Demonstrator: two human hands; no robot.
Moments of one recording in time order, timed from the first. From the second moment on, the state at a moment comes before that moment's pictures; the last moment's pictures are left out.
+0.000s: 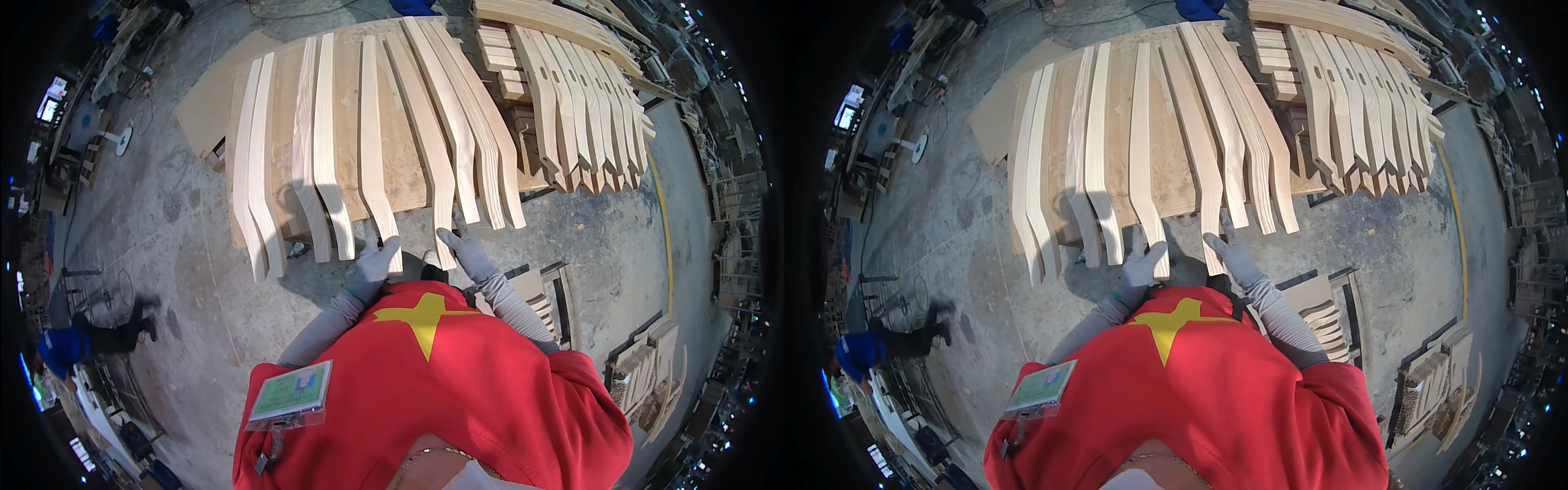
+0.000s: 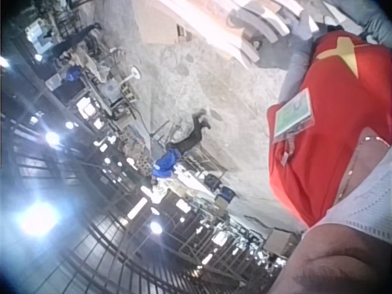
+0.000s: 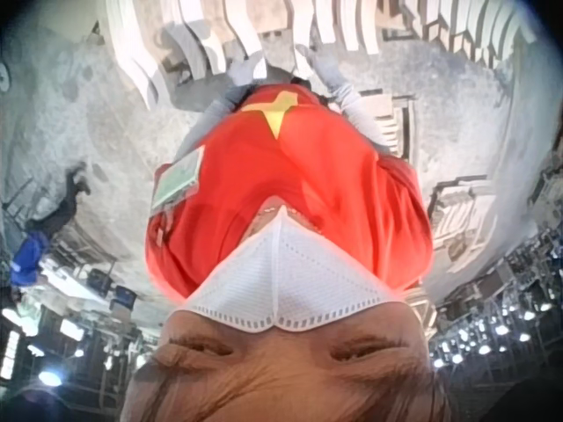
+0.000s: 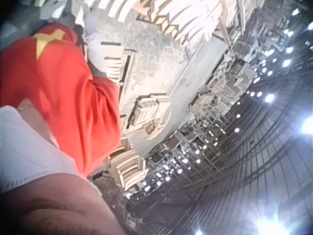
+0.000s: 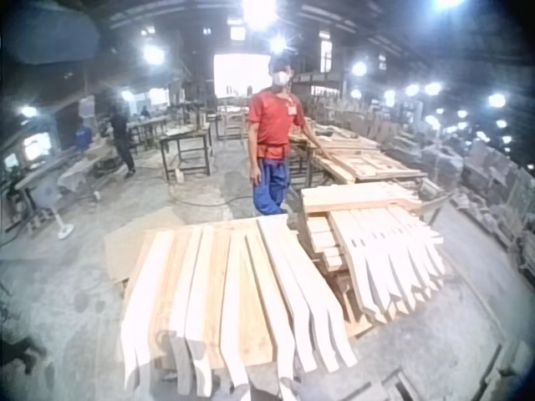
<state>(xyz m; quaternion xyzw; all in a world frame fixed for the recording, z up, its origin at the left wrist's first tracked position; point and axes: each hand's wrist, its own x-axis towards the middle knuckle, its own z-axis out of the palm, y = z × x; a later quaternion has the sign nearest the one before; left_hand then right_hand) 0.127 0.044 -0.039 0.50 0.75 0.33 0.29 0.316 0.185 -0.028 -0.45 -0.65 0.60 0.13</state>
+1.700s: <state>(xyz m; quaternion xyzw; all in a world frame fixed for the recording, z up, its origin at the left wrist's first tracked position) 0.122 0.050 -0.043 0.03 0.44 0.59 0.68 0.284 0.163 -0.001 -0.37 -0.39 0.84 0.14</state>
